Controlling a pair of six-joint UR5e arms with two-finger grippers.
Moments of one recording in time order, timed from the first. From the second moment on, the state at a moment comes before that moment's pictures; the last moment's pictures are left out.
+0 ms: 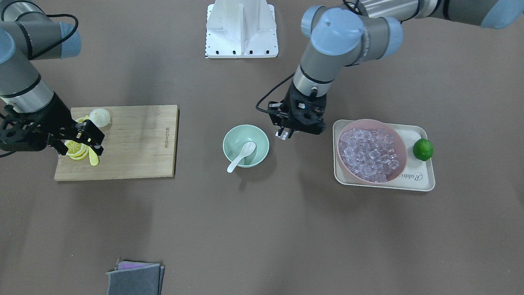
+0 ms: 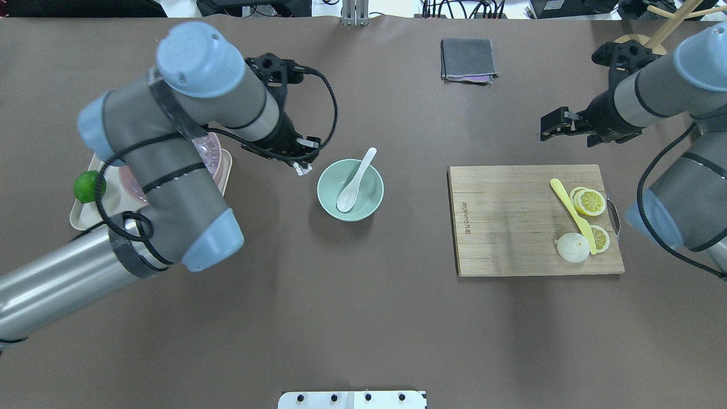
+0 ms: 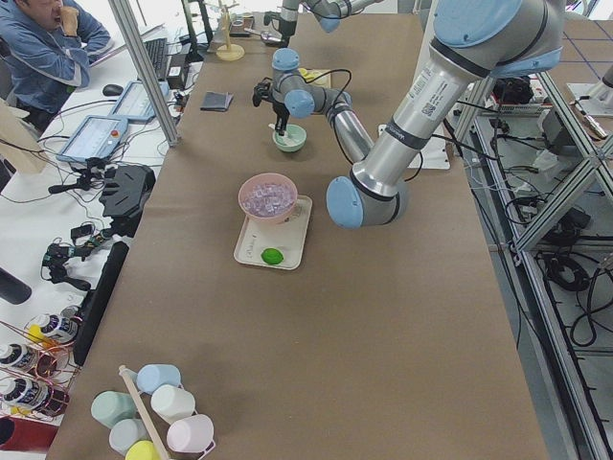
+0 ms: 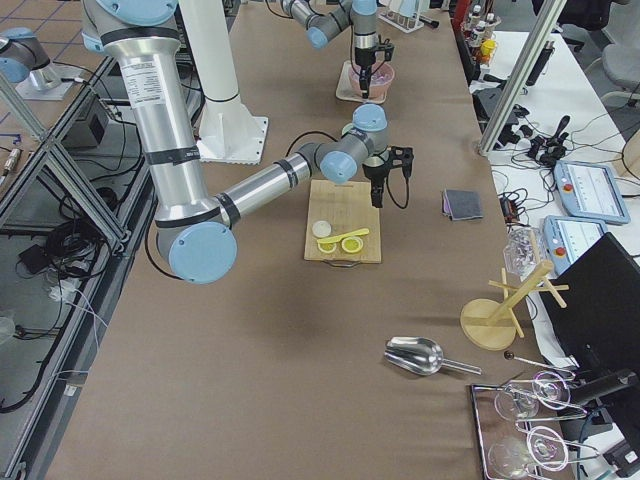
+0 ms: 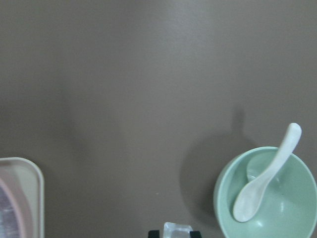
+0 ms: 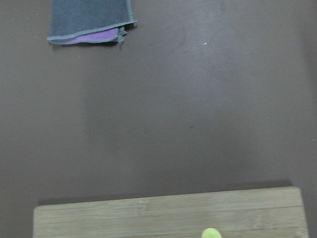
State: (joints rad) left arm -0.65 -2.31 -1.64 -1.72 -1.97 -1.03; right arm 0.98 -1.37 1.82 -1.28 2.09 0.96
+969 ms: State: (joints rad) left arm -0.75 -2.15 -1.72 -1.73 -1.98 -0.80; right arm 1.13 -1.51 1.81 -1.28 2.15 0.67
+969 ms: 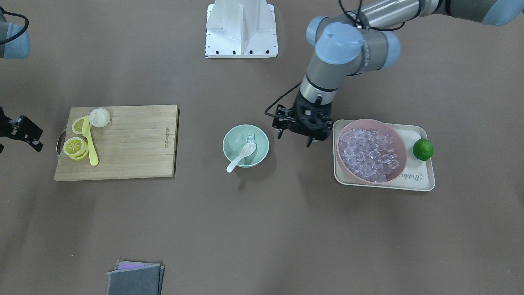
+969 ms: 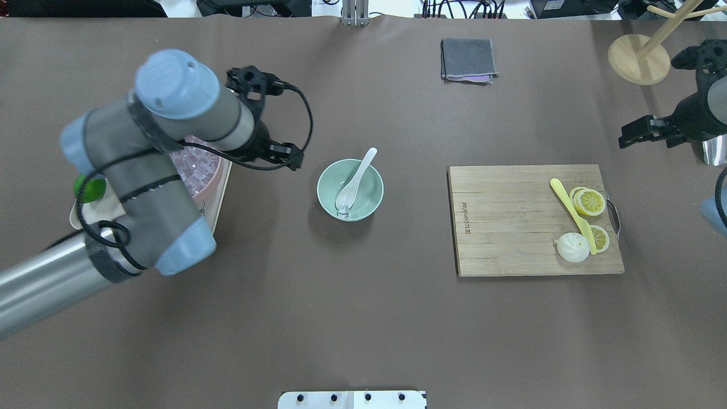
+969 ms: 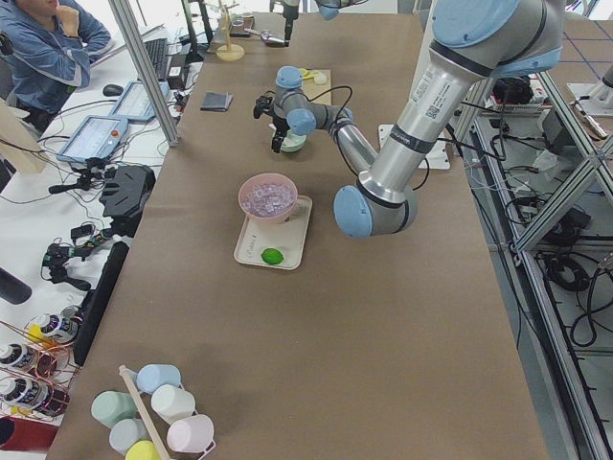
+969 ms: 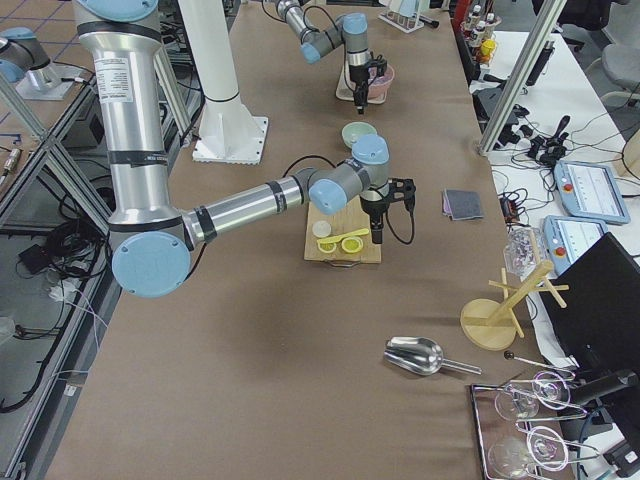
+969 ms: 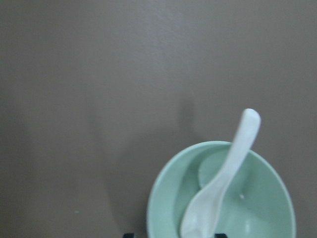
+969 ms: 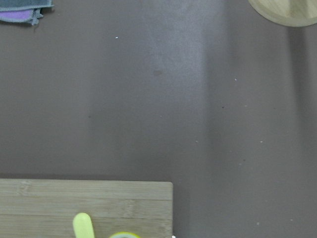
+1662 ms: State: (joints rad) left arm -1.21 -1.70 -1.88 -1.55 -2.18 -0.09; right arm 1.40 -1.52 1.62 -1.28 2.27 0.20
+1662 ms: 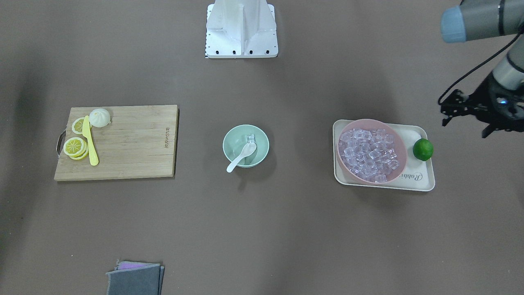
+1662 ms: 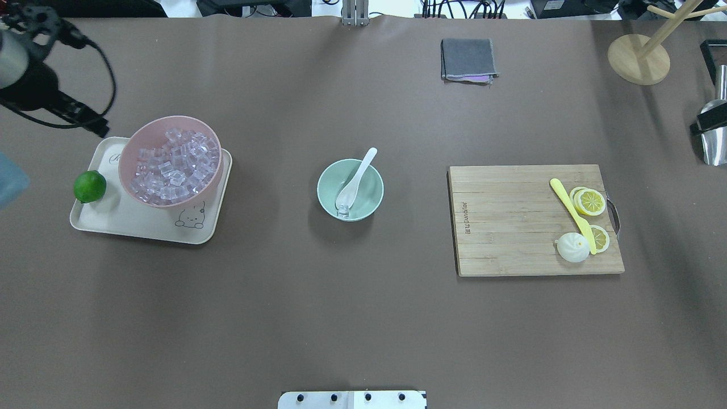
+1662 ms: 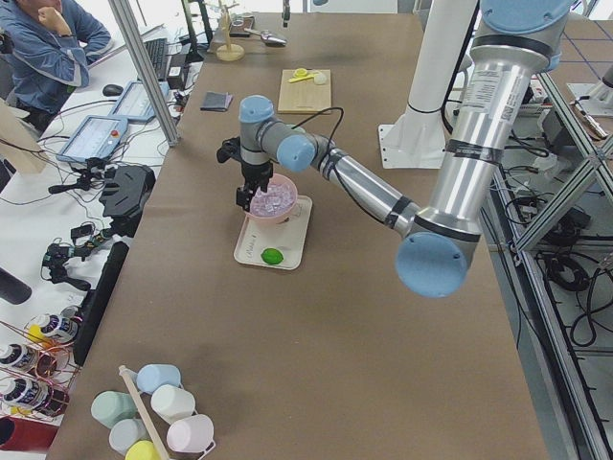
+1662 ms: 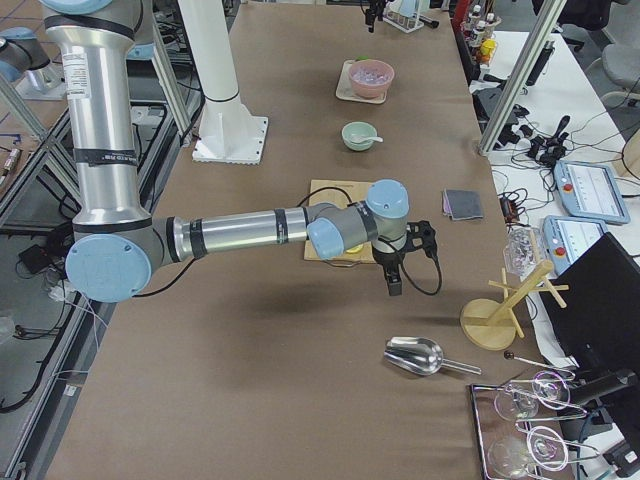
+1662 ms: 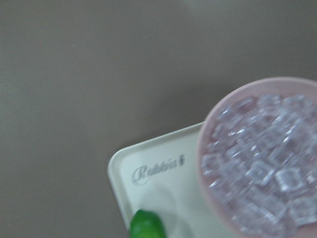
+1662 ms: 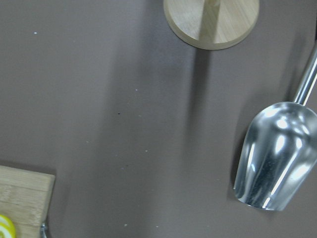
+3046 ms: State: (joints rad) left arm -1.39 -1.52 -1.70 -1.59 -2.46 0.00; right arm 1.53 -1.47 1.57 -1.50 2.34 -0.05
